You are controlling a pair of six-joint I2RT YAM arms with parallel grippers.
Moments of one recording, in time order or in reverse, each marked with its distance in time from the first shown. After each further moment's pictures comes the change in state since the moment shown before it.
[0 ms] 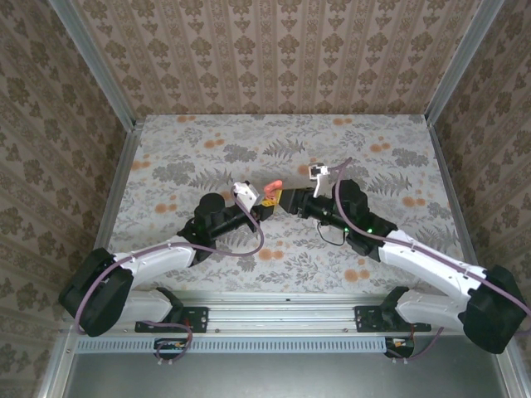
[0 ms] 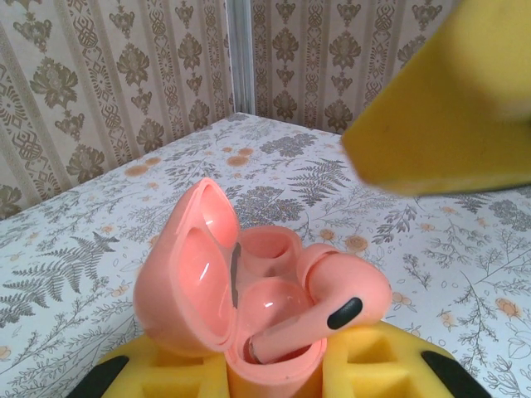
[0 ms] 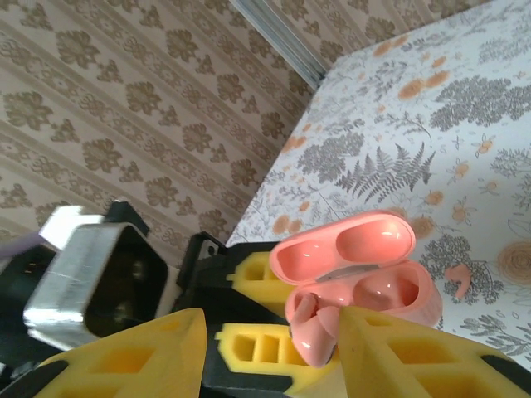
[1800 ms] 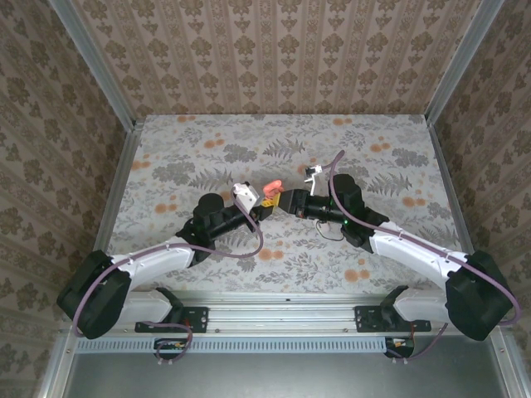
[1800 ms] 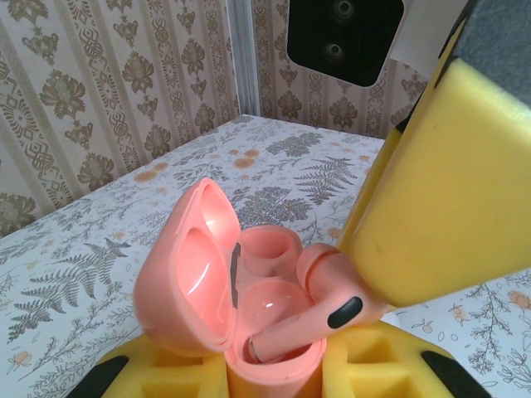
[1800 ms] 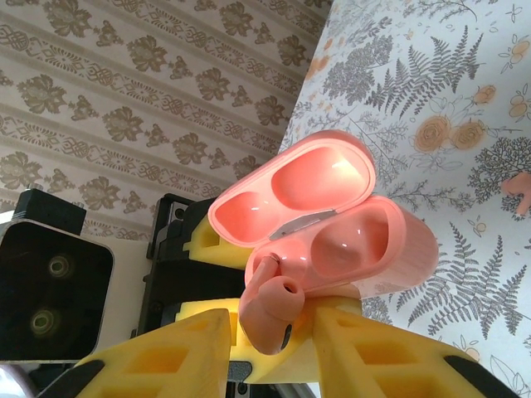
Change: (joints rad) left arm 0.000 -0.018 -0.002 -0.015 -0.009 0.042; right arm -0.077 0.138 -0.007 0.070 -0.268 0.192
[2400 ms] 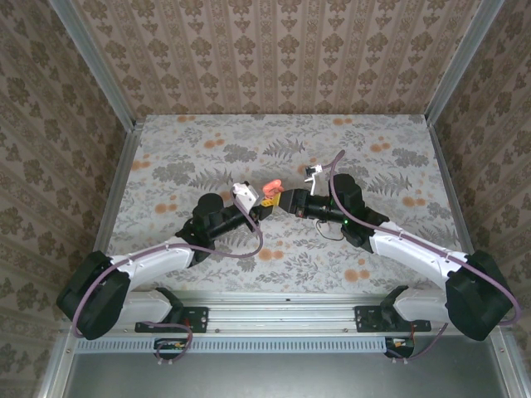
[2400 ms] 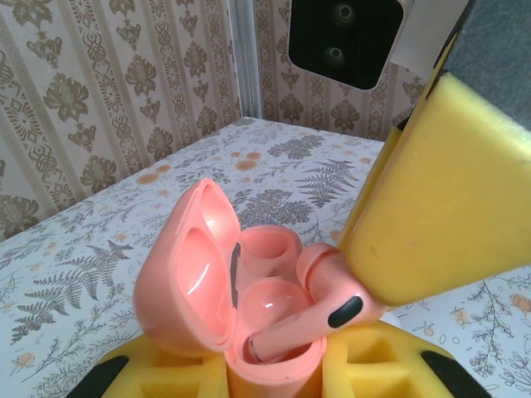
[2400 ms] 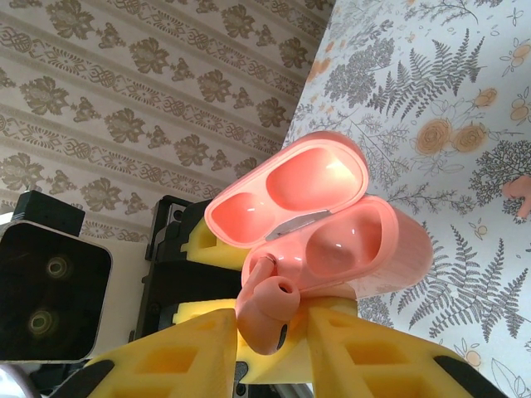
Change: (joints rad) left arm 0.000 -0.006 0.000 0.000 -0.003 0.000; right arm -0.001 0.000 0.000 0.004 0.001 0.000
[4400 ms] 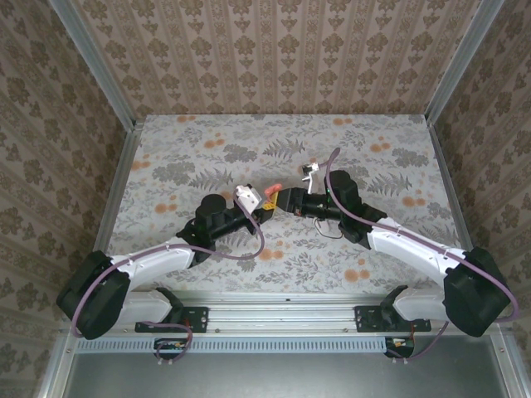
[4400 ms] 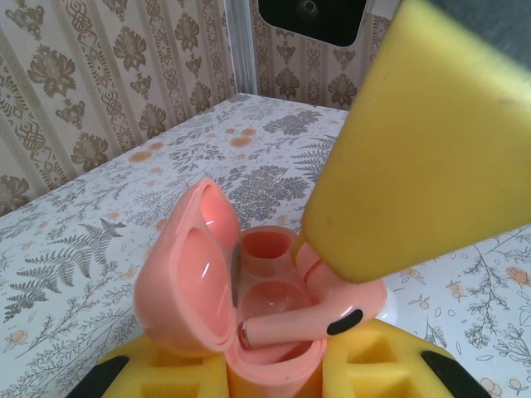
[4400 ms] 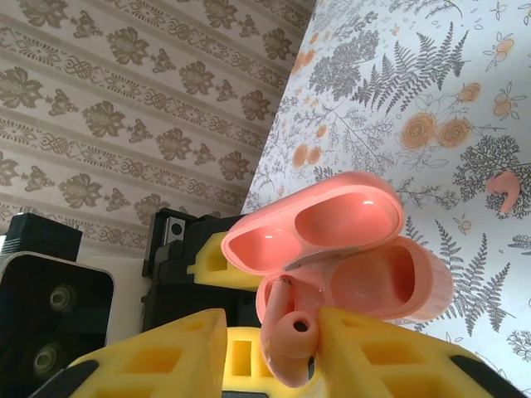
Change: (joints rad) left arm -0.013 0.000 0.000 -0.059 -0.014 0.021; right arm 0.009 0.030 0.051 -0.085 0.009 -0.039
